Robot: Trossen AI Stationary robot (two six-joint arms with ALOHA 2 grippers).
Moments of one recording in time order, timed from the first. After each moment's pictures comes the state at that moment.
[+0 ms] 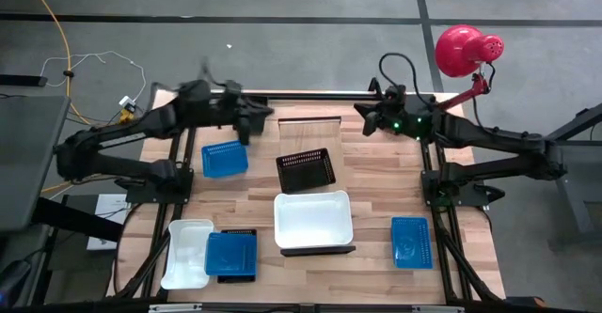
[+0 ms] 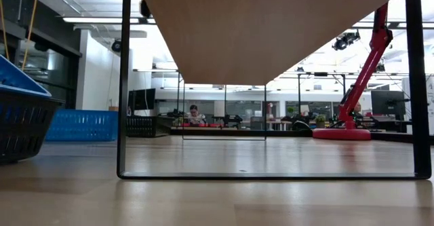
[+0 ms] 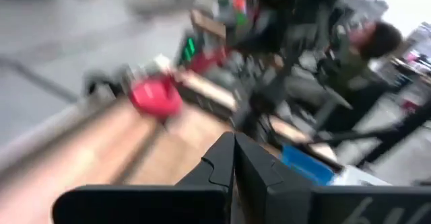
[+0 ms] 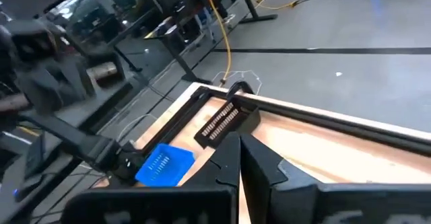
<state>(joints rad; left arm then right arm) 0.49 1.06 0.96 -0.11 0.19 -0.37 -0.26 0.97 0.90 -0.17 0.30 0.63</state>
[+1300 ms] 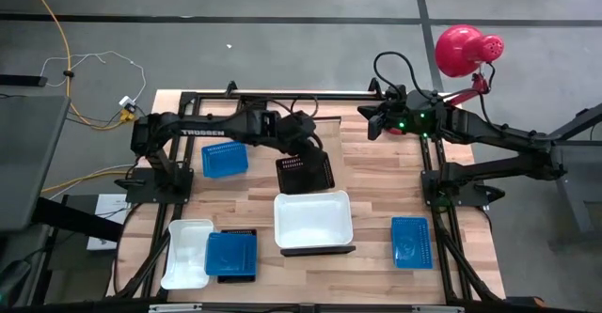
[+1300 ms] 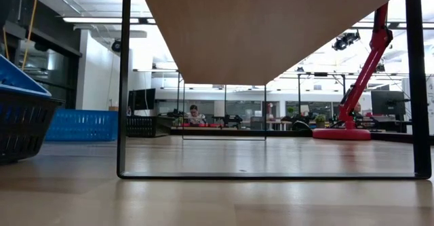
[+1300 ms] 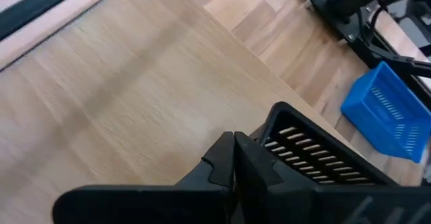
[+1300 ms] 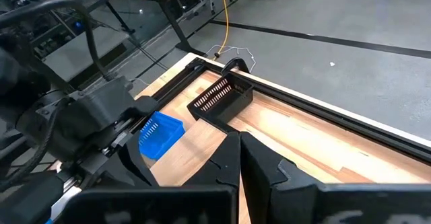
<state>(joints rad) 0.21 1.76 1.57 -0.69 -0.10 -0.68 -0.26 0.97 1.00 -0.38 0.23 0.52</state>
